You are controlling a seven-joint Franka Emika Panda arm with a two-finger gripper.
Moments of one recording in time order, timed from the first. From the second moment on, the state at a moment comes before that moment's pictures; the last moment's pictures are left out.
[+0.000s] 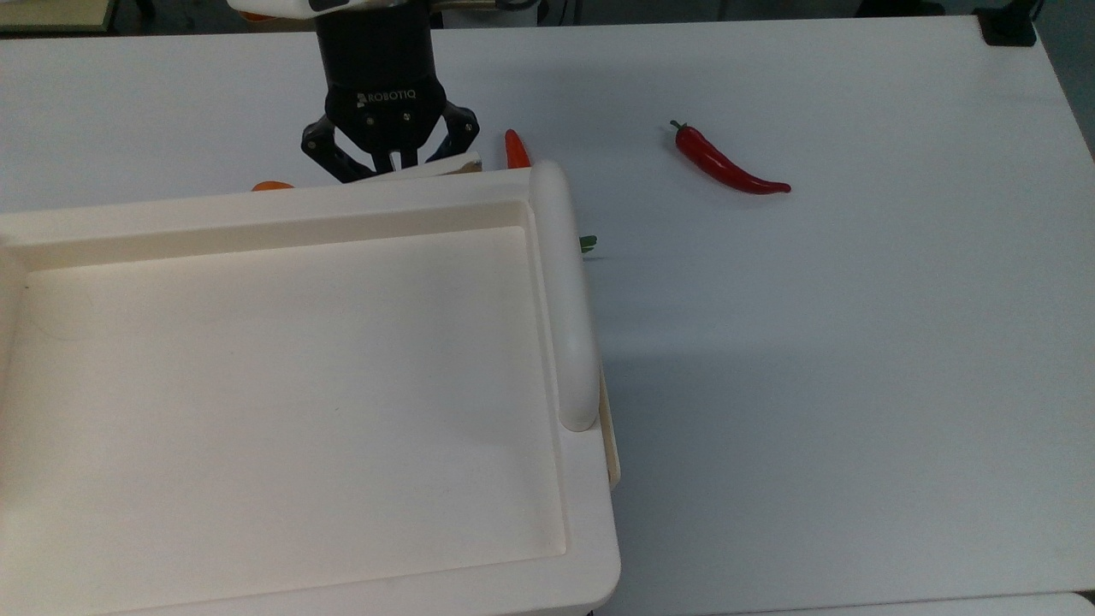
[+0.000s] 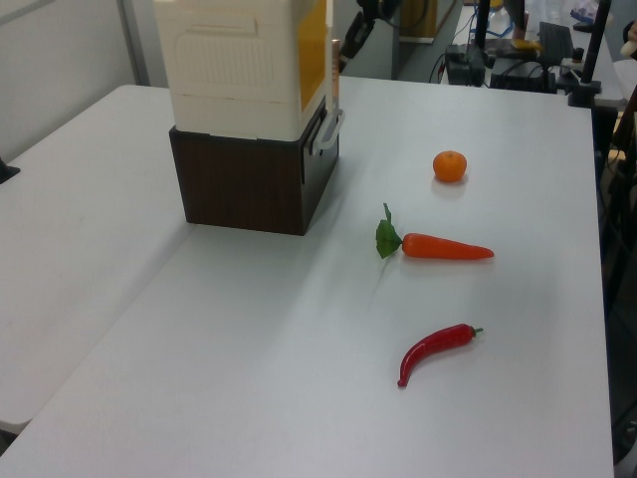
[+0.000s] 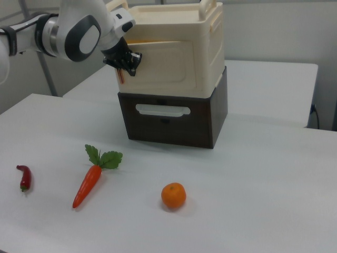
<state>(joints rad) 0.14 0.28 -0.12 -1.46 0.14 2.30 -0.28</state>
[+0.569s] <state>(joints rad) 0.15 0.34 -0.10 -1.46 0.13 2.50 -0.12</state>
